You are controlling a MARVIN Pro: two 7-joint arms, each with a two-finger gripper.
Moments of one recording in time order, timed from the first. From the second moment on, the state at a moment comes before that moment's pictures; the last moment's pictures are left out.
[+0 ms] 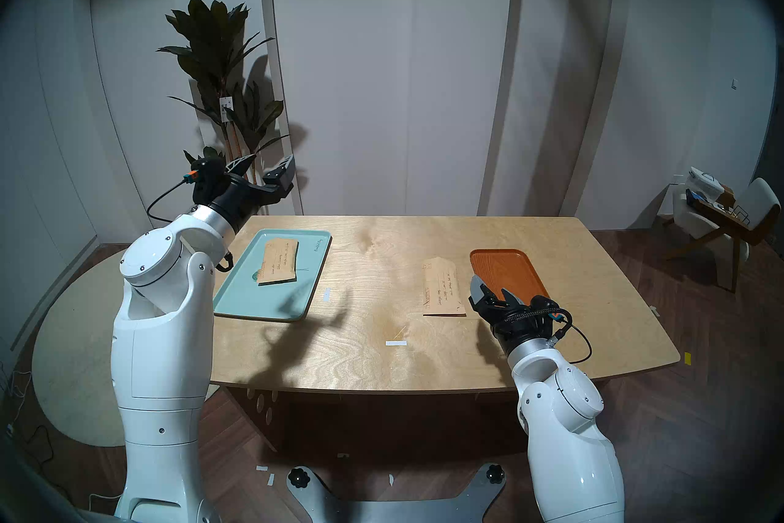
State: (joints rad) left arm 1.43 -1.37 -1.80 -1.92 -0.37 0.41 -0.38; right arm -1.86 -1.61 1.63 -1.86 0.61 0.17 0.13
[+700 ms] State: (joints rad) left arm 1.41 -1.36 -1.81 -1.98 -0.42 0.63 -0.33; right arm -1.84 -1.62 1.65 -1.76 0.89 0.32 0.09
